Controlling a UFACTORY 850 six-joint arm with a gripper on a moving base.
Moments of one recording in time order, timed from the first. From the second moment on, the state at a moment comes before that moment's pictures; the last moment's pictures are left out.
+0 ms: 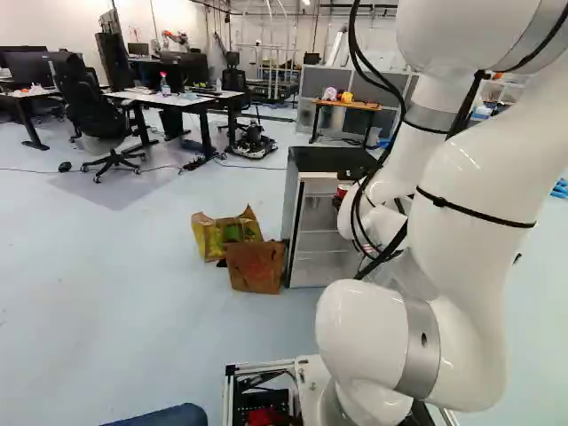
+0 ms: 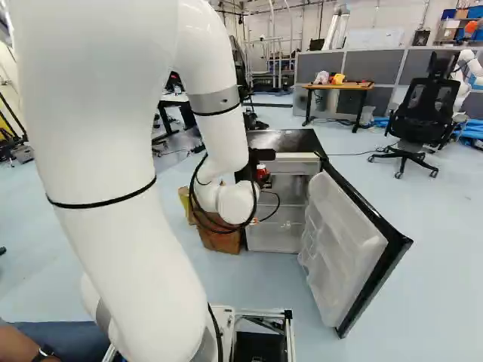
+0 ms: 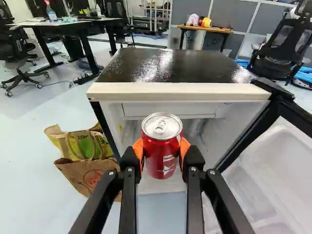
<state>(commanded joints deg) -25.4 -10.6 -19.6 -19.5 58.9 0.0</state>
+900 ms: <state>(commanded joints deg) -24.2 -5.5 -21.8 -19.5 54.2 0.0</state>
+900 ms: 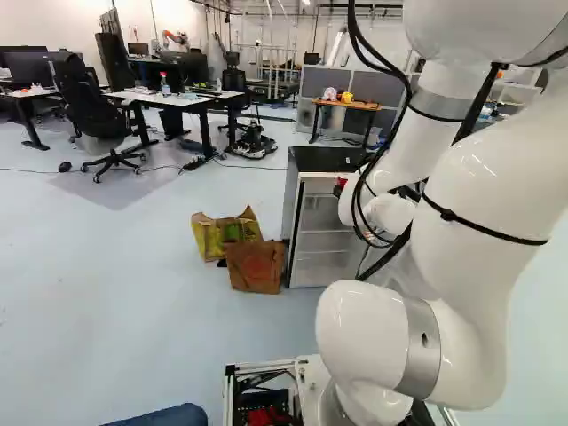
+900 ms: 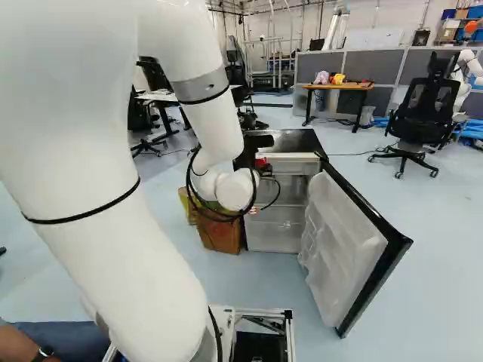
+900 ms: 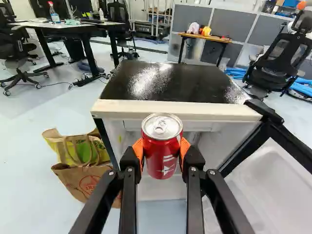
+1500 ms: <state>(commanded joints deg) -22.8 -4.6 -25.5 -19.5 54.2 0.0</state>
